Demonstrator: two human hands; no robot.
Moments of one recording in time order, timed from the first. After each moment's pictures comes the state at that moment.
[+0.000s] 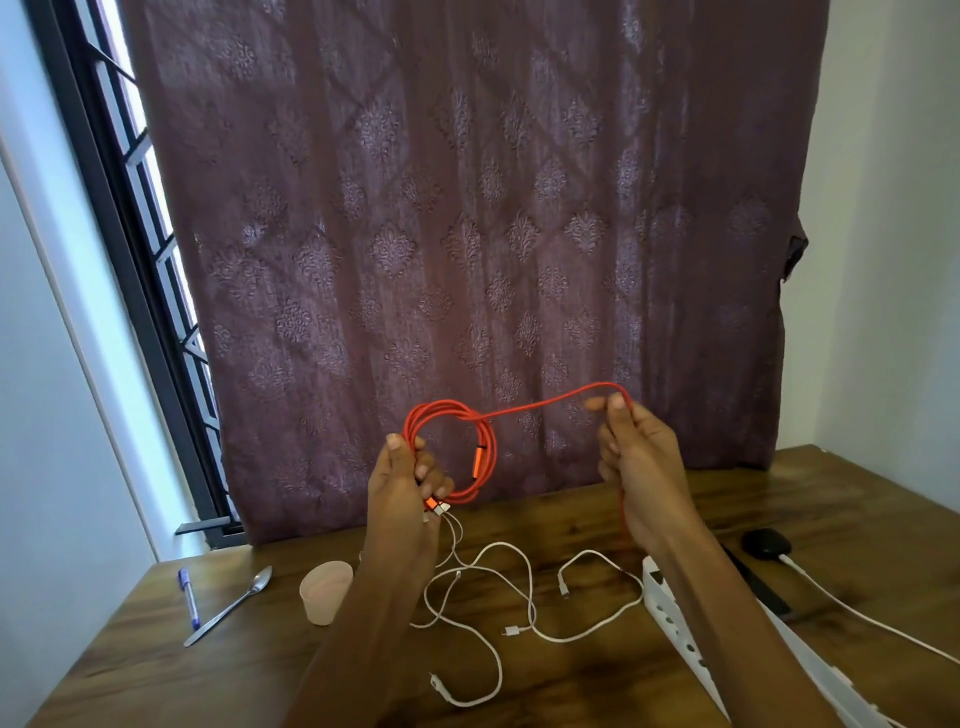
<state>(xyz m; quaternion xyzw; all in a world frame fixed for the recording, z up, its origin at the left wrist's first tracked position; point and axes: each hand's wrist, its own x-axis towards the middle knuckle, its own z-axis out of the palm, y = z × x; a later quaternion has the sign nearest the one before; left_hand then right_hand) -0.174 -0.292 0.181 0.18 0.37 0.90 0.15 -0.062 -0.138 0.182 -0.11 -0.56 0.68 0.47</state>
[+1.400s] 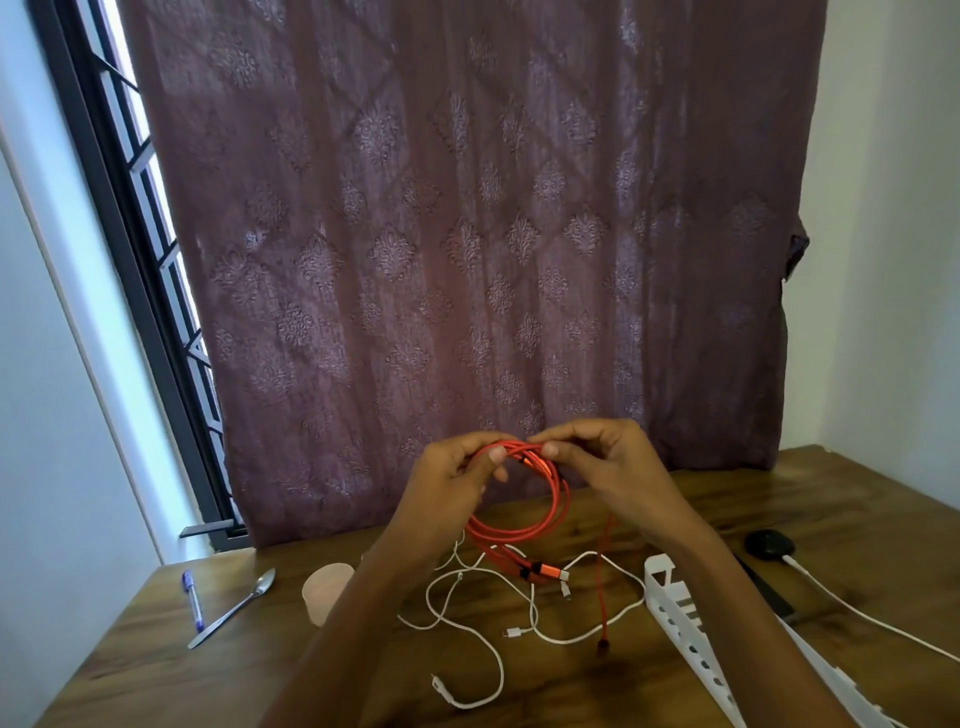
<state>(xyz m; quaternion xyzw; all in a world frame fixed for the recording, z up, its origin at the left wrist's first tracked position) -0.151 -0.298 0.202 0.47 0.67 0.58 0.05 -0.049 -0.153 0.198 0.00 -0.77 0.53 0.36</state>
